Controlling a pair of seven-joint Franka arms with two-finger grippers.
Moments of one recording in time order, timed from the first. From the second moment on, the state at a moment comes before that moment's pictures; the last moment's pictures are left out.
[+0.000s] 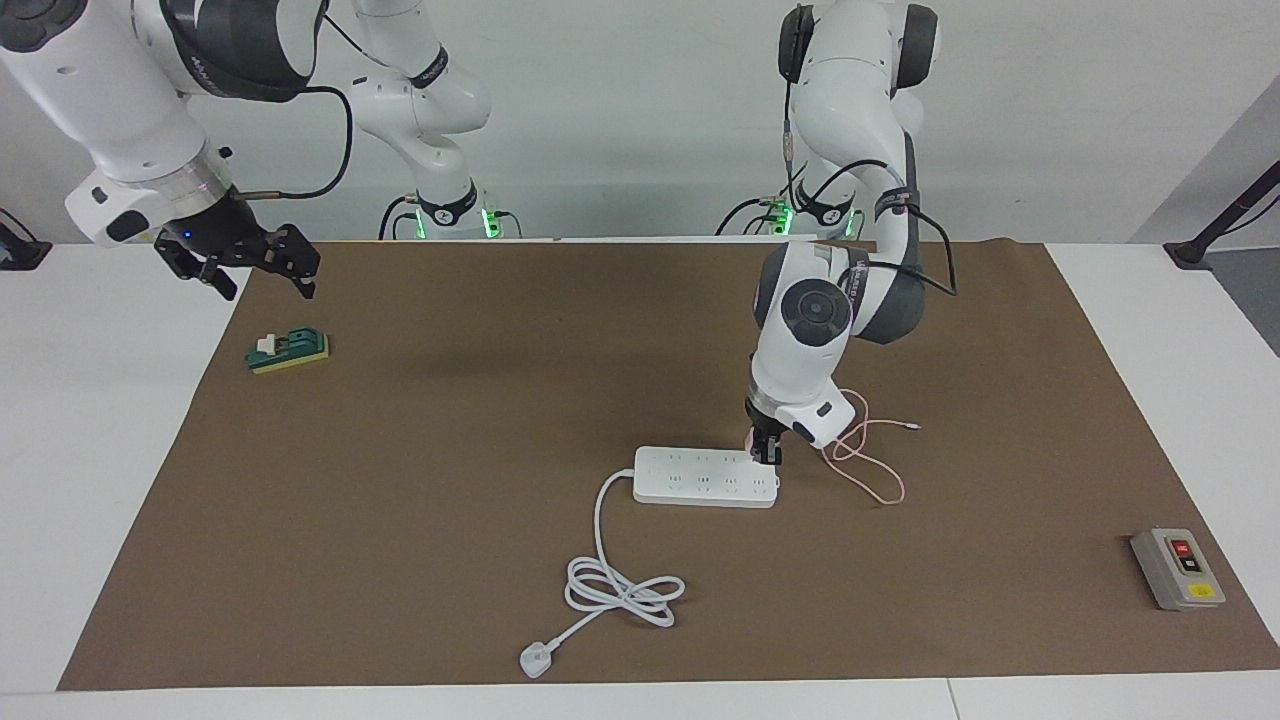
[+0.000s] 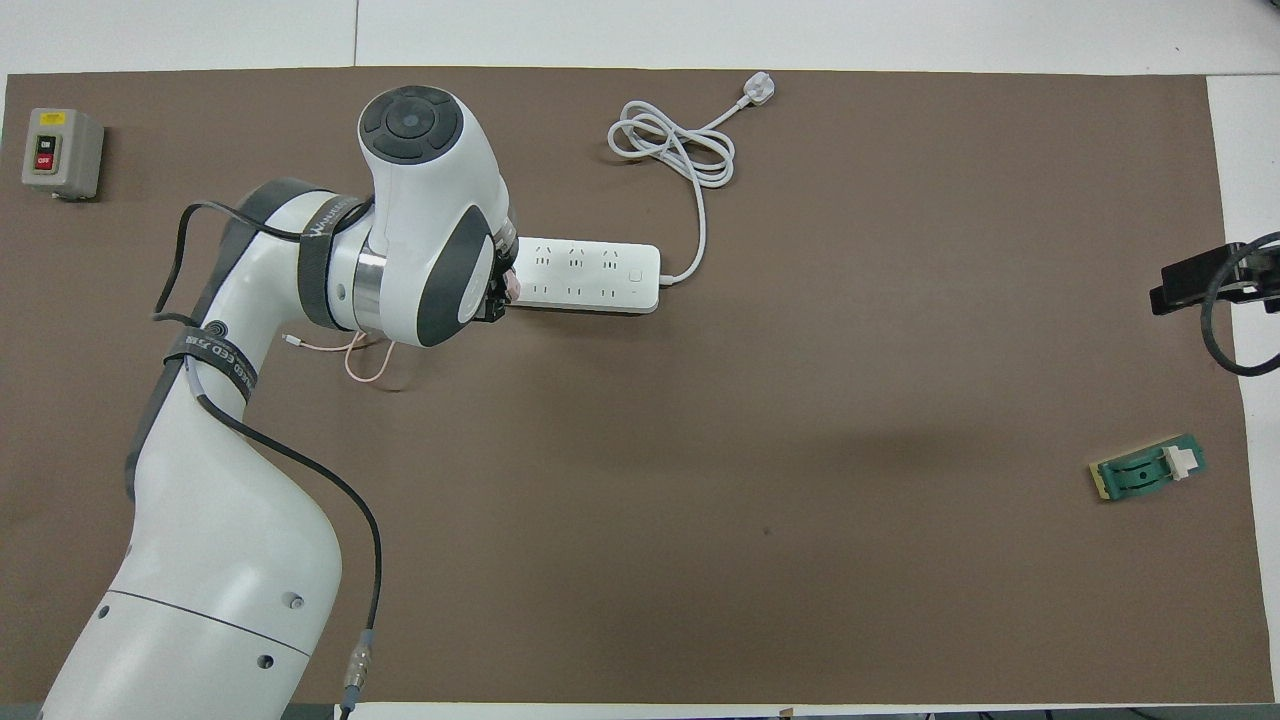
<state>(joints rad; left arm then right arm) -0.70 0.55 0.31 -1.49 -0.20 1.94 -1.75 0.05 0.05 -0.16 -1.57 0.01 1.55 -0.10</state>
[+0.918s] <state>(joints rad) -0.71 0.55 0.31 -1.52 -0.20 1.97 -1.75 0.05 0.05 -0.16 -1.57 0.01 1.55 -0.10</state>
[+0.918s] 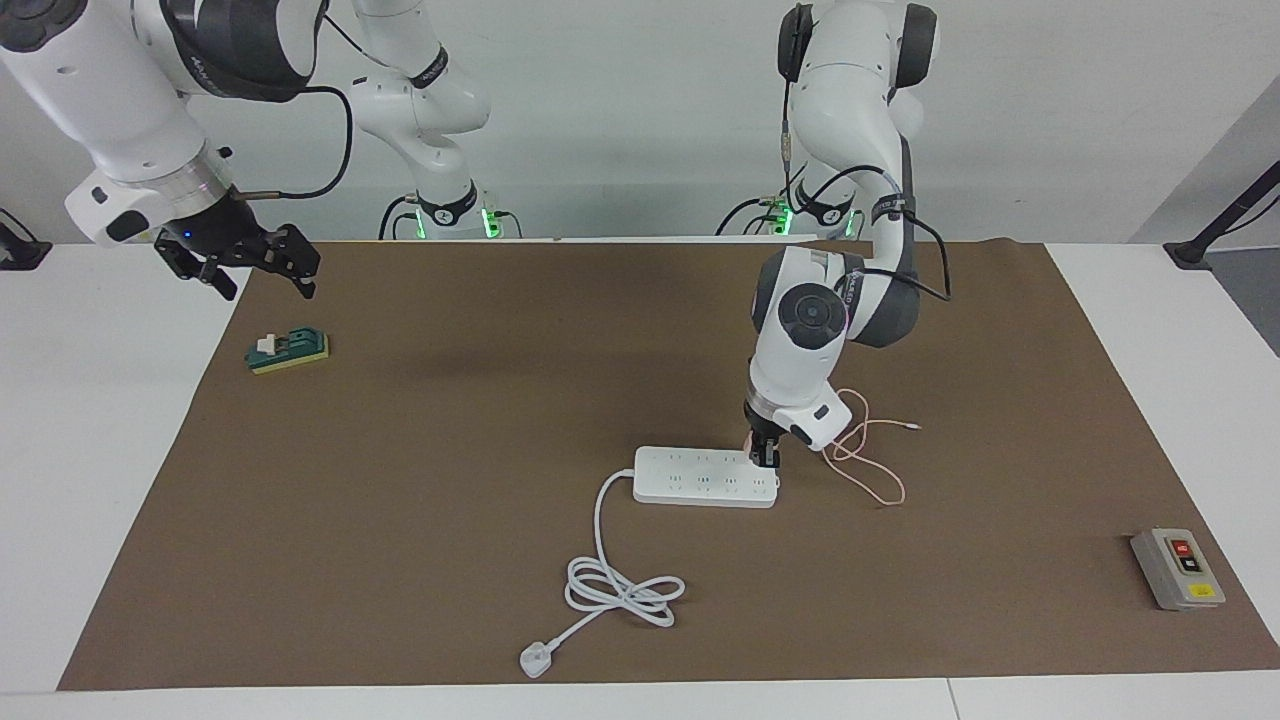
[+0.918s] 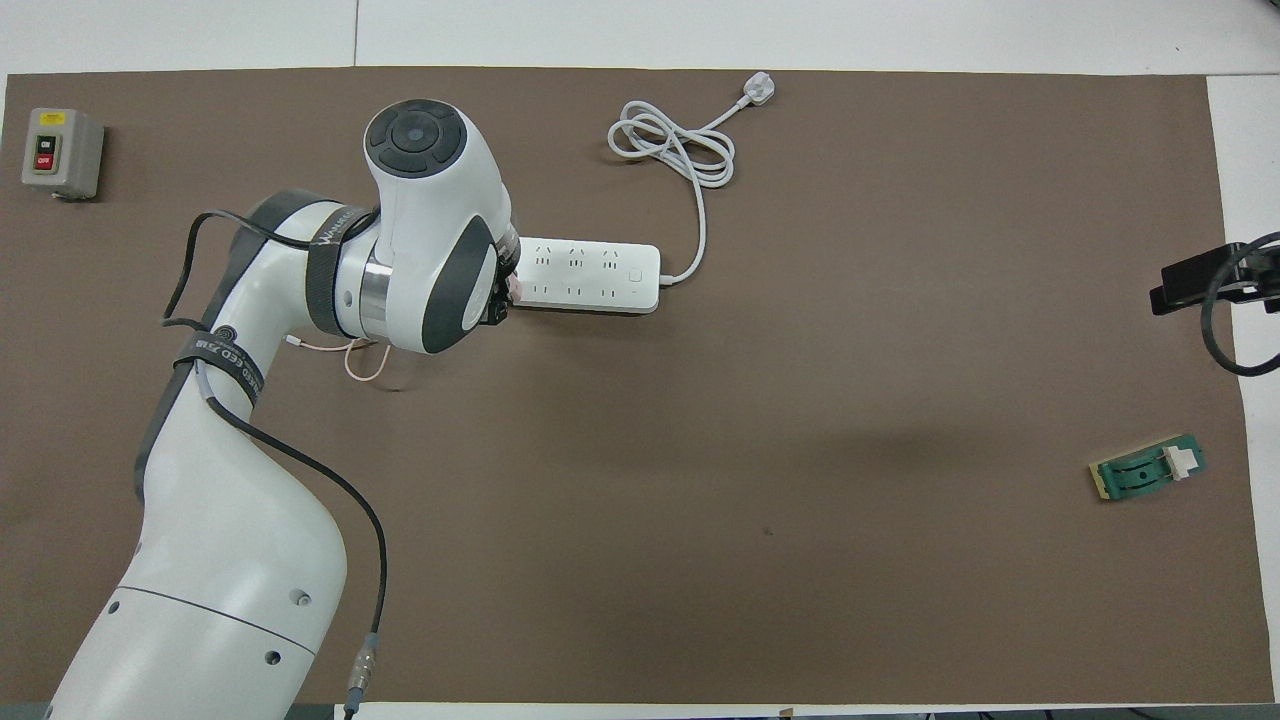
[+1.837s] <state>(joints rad) -0.71 0.55 0.31 -1.52 -0.19 1.97 -1.75 0.05 0.05 -0.16 -1.57 0.01 1.55 -0.10</state>
